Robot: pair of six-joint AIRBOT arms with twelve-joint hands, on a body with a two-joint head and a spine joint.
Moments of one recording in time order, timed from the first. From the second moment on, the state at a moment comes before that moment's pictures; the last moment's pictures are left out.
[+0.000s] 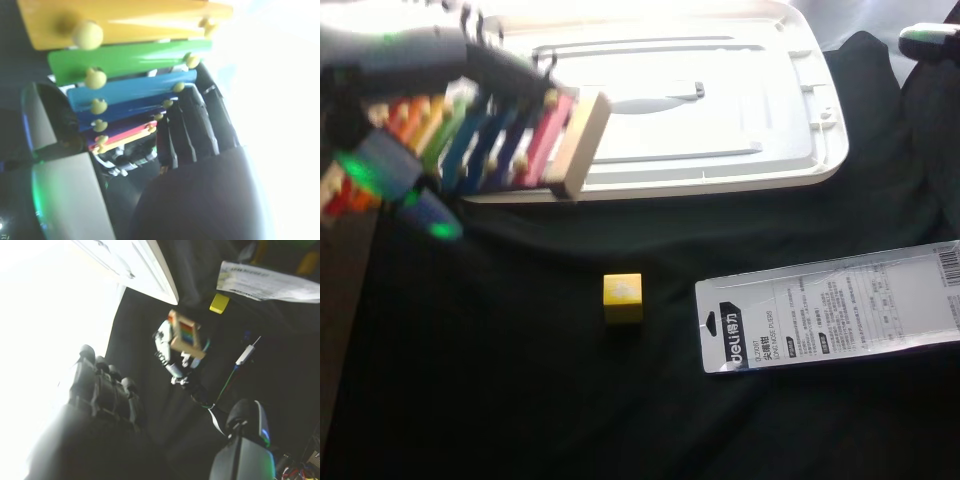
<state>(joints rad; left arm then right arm) 0.31 -0.87 1.24 1.35 -0.48 -0.10 -0.95 -0.78 1.30 -0.46 1.09 0.06</state>
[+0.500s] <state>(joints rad) 0.21 -1.04 1.39 1.40 -0.34 -0.07 -0.94 -0.80 1.30 -0.46 1.10 0.06</state>
